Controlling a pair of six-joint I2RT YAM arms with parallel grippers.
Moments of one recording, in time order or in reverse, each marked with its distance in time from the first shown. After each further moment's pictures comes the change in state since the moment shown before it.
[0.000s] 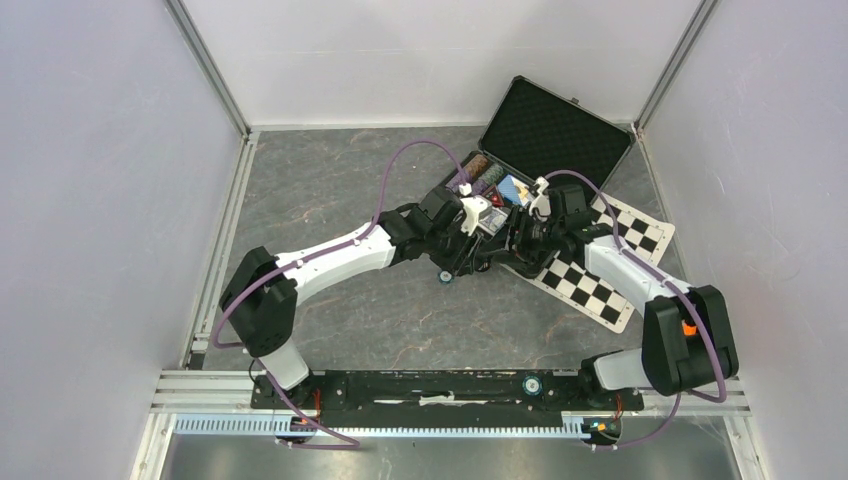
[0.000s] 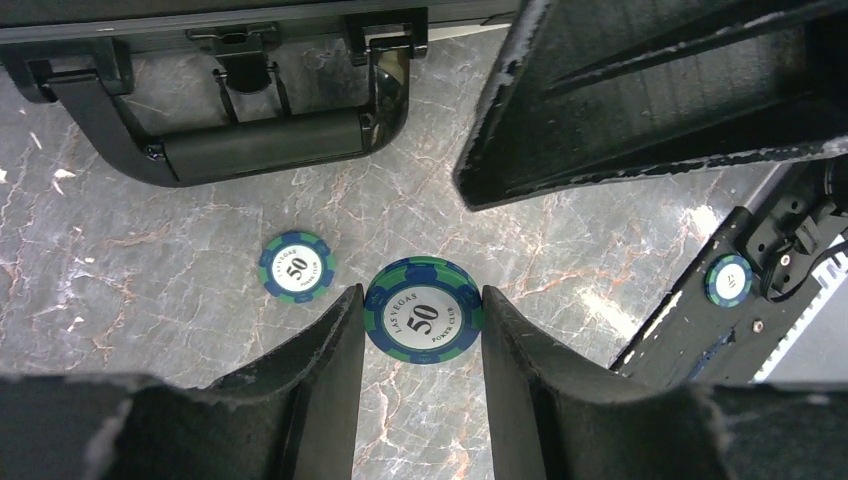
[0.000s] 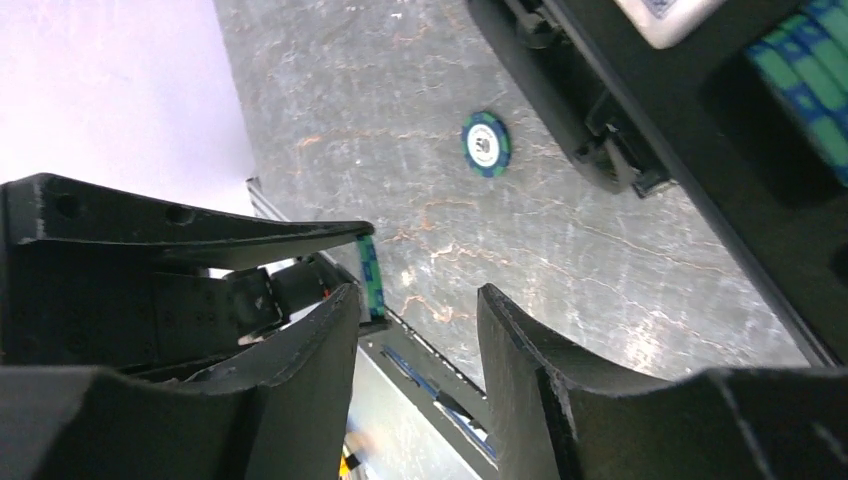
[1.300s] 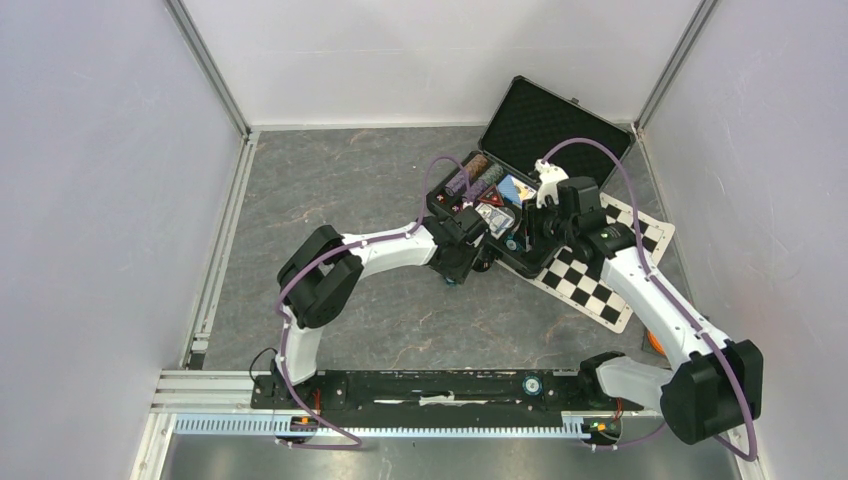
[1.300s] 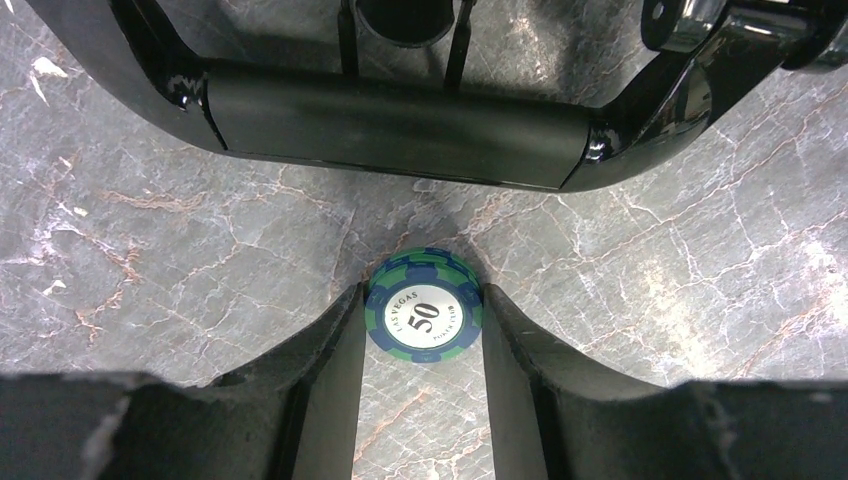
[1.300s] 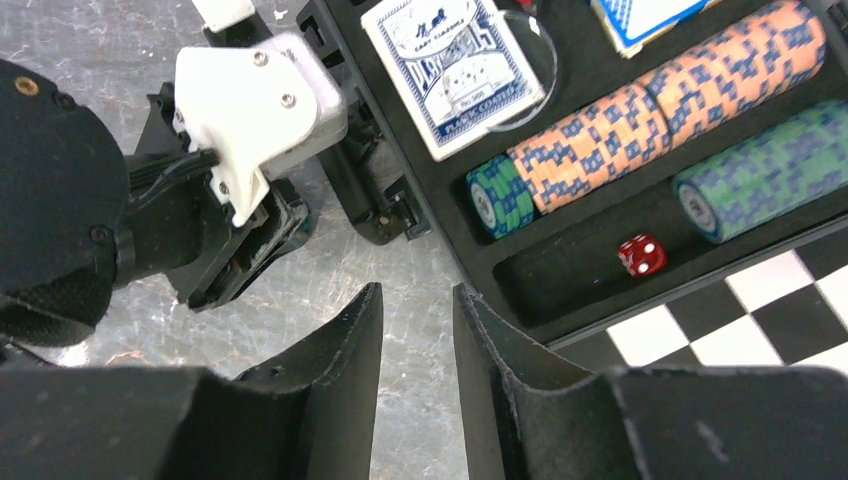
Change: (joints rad) left arm -0.032 0.328 0.129 -0.119 -0.303 -0.144; right arm 0.066 -0.192 0.128 -0.201 0.468 -0.590
